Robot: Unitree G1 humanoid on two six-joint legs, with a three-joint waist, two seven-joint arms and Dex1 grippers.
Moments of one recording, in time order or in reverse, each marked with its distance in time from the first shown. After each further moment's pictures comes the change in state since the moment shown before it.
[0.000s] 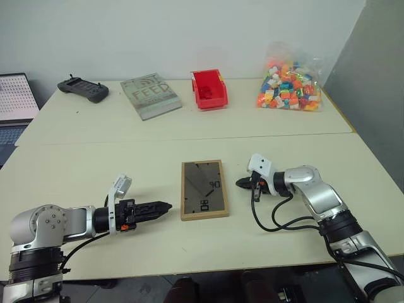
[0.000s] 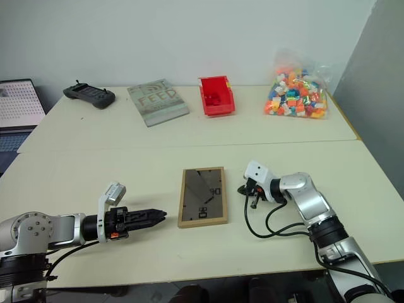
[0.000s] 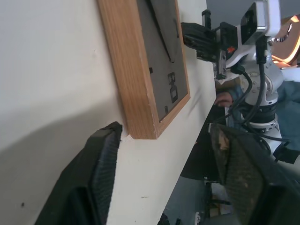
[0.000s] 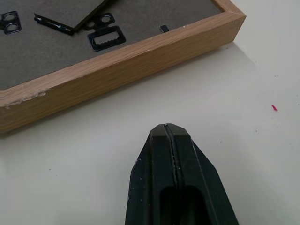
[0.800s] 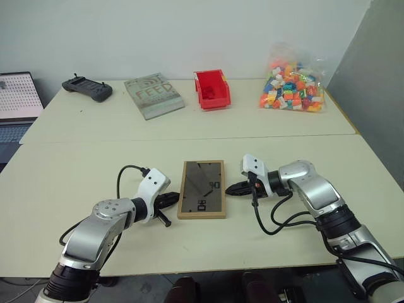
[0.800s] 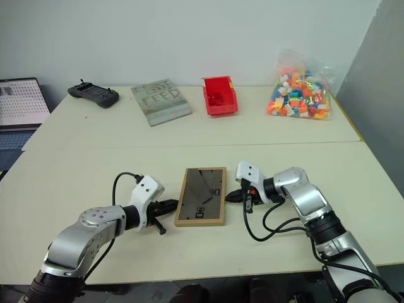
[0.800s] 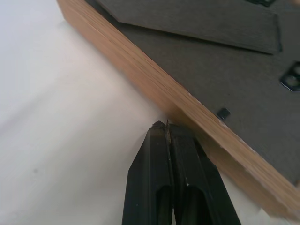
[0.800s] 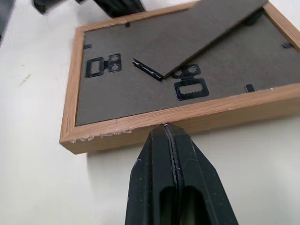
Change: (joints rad) left arm 0.137 -0.017 -0.374 -0.420 0.572 -0.734 0.134; right arm -0.069 -0.004 0.038 0.032 0.043 0.013 0.120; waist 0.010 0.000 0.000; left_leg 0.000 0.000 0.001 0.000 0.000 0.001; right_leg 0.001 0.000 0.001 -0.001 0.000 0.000
